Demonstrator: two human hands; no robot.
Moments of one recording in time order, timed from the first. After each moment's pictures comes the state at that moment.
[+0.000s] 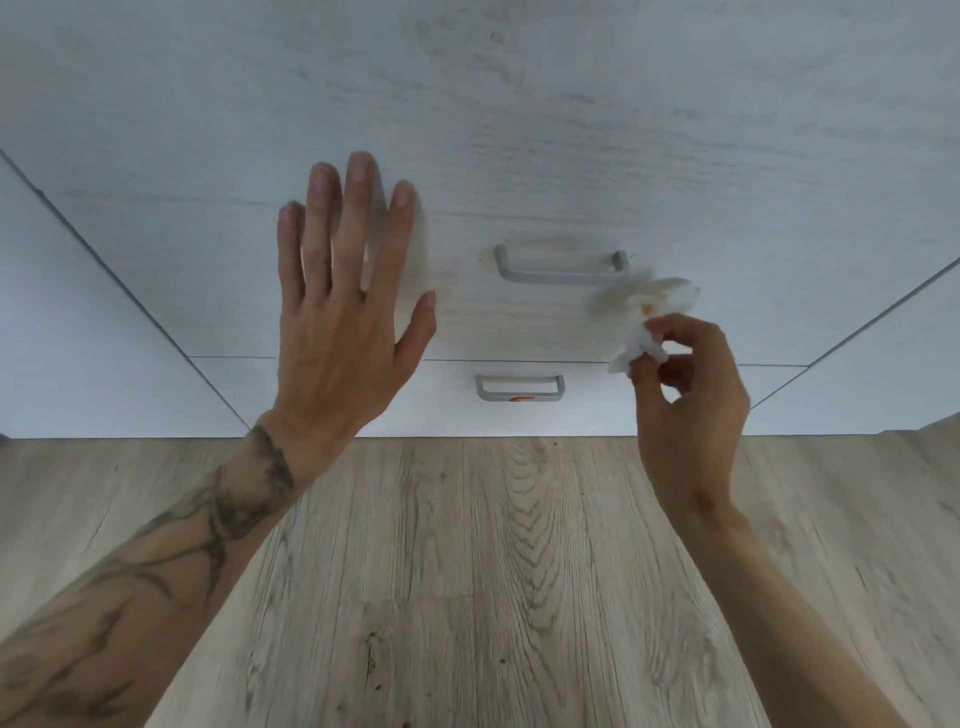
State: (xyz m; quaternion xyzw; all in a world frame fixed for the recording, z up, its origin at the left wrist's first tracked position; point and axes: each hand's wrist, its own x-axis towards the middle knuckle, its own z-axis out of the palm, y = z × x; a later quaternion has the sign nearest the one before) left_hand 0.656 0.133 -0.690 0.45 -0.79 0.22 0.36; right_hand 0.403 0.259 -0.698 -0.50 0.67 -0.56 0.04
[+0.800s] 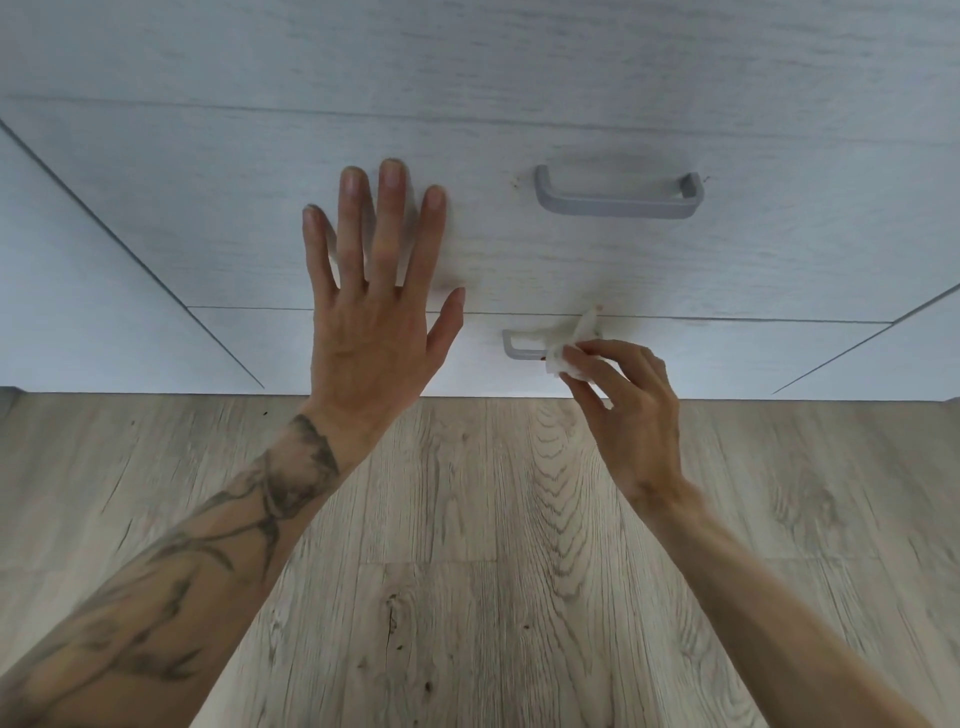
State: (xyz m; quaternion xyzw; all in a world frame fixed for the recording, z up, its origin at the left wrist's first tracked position) left_hand 0.652 0.132 -0.755 0.48 -0.79 0.24 0.29; right_hand 0.410 0.235 -0.815 -0.66 0.63 -0.40 -0.09
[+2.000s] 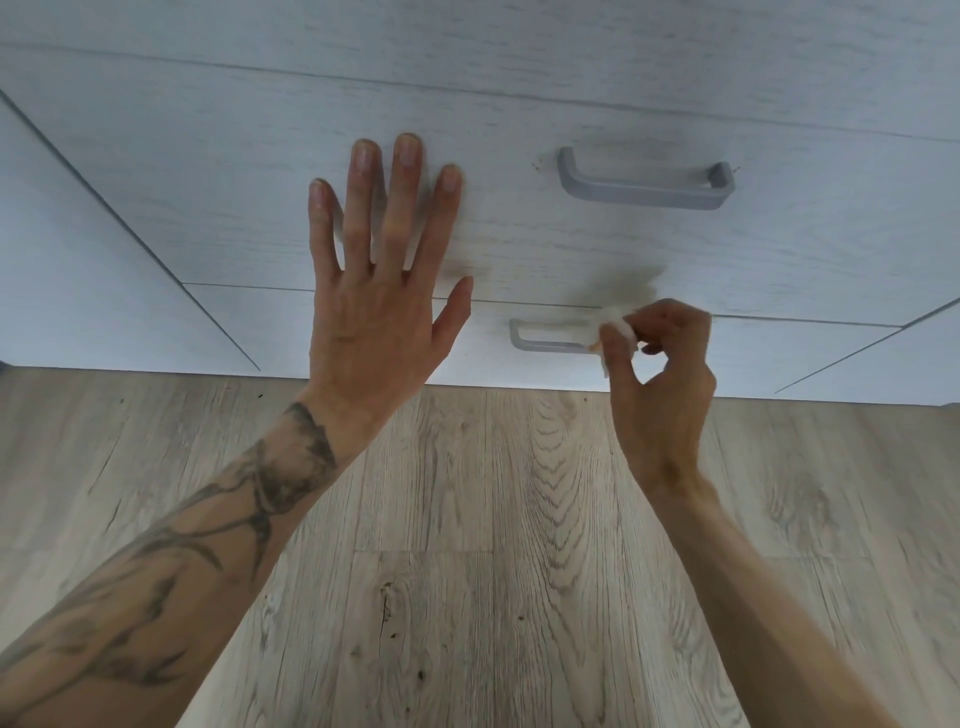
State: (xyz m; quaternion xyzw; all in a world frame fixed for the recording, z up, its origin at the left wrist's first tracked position) left_hand 0.655 0.133 -0.753 0.49 -0.79 0.24 0.27; right_hand 0.421 0.231 -0.782 -0.54 0.67 -0.51 0.04
